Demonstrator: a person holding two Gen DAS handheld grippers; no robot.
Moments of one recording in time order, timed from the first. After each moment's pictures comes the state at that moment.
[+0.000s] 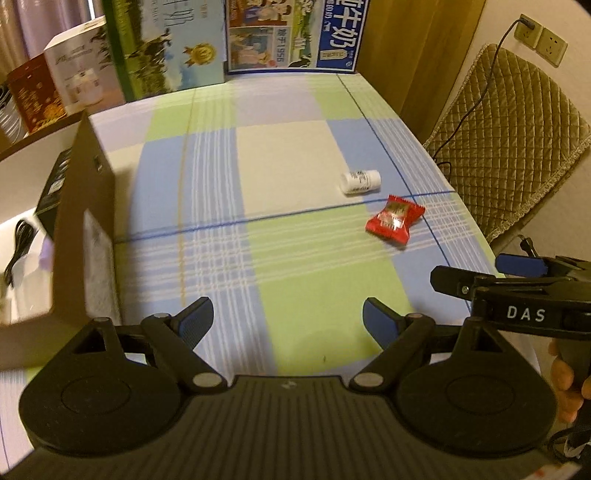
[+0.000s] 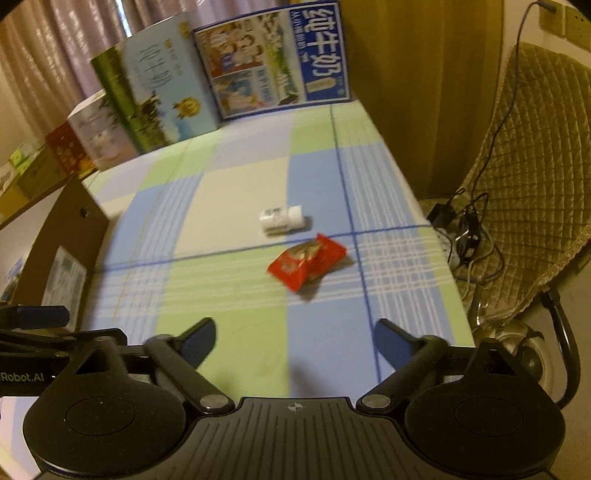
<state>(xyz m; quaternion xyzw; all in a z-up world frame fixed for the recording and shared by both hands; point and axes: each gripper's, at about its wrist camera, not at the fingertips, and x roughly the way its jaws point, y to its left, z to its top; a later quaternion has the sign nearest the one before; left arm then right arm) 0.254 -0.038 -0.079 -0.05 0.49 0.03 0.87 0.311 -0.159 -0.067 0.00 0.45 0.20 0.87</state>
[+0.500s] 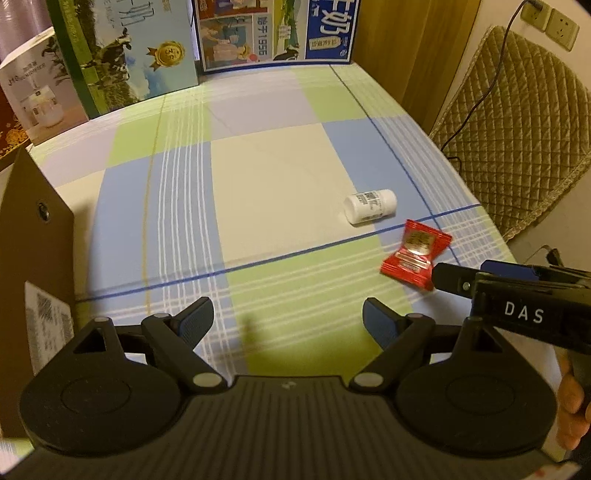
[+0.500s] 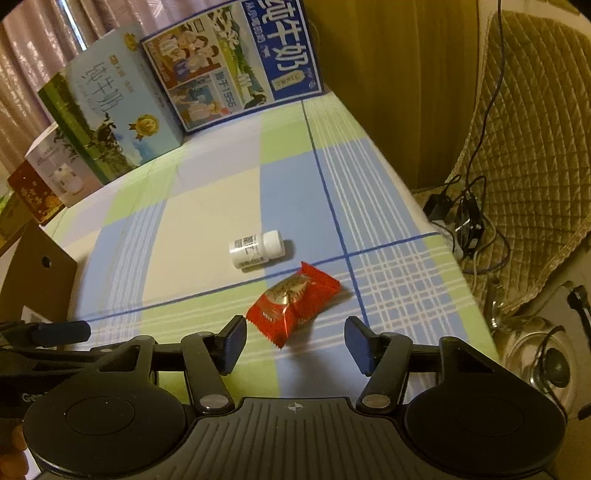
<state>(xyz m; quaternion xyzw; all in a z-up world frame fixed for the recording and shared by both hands) 0.332 -0.040 -0.117 -0.03 0.50 0.02 0.87 0.370 -0.149 -0.096 0.06 0.47 0.16 0.87</state>
